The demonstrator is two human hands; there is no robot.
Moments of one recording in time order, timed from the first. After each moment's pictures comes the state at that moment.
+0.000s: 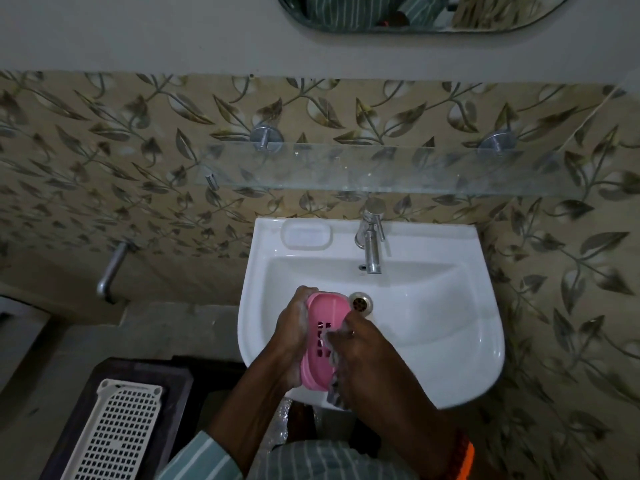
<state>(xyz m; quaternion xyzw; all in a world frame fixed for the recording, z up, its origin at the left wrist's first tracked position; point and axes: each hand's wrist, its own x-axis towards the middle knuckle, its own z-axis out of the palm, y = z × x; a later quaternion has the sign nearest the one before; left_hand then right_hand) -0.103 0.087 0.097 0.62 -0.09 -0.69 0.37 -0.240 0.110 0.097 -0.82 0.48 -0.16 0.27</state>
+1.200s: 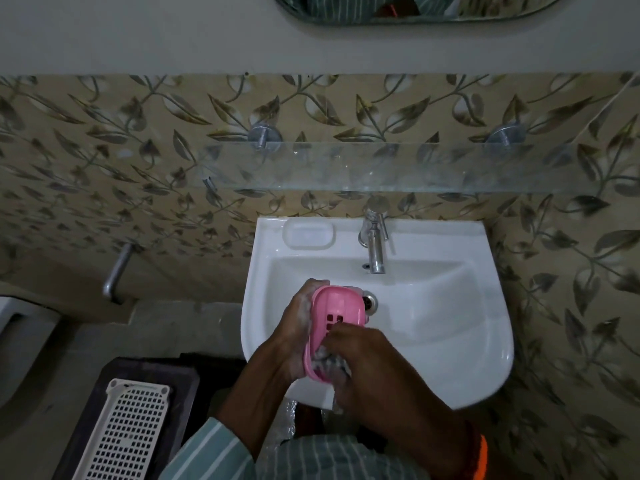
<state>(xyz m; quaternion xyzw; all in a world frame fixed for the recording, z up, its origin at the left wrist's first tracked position) -0.096 0.068 0.082 0.53 -0.06 -0.76 0.38 -0.242 0.100 0.111 -0.83 0.41 -0.17 0.34</state>
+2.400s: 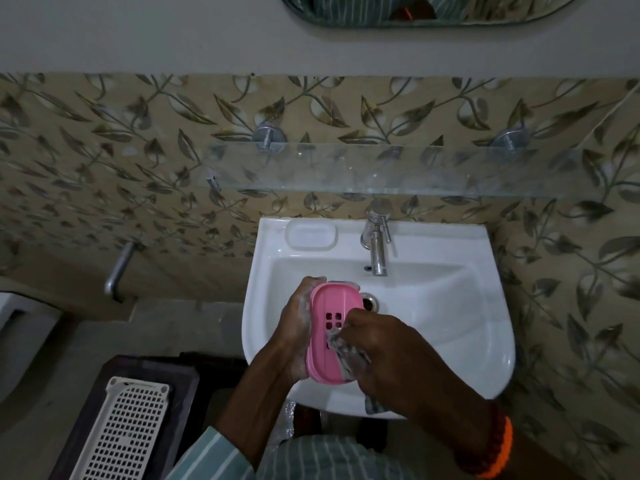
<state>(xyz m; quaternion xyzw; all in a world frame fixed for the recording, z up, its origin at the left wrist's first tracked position) -0.094 0.069 0.077 0.52 -0.07 -0.76 0.40 -0.261 0.073 0.126 -0.87 0.38 -0.09 0.29</state>
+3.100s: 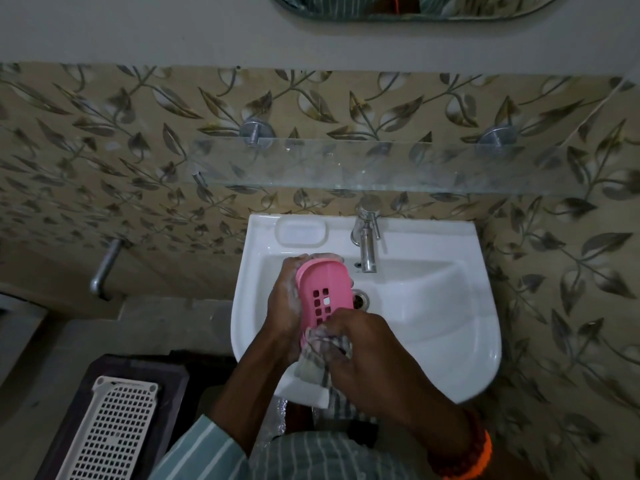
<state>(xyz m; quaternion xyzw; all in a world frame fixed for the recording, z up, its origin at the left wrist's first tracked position) -0.108 0.059 0.101 0.55 -0.12 -0.64 0.51 -0.247 0.089 0.138 -0.78 0.45 -0.18 0.38</state>
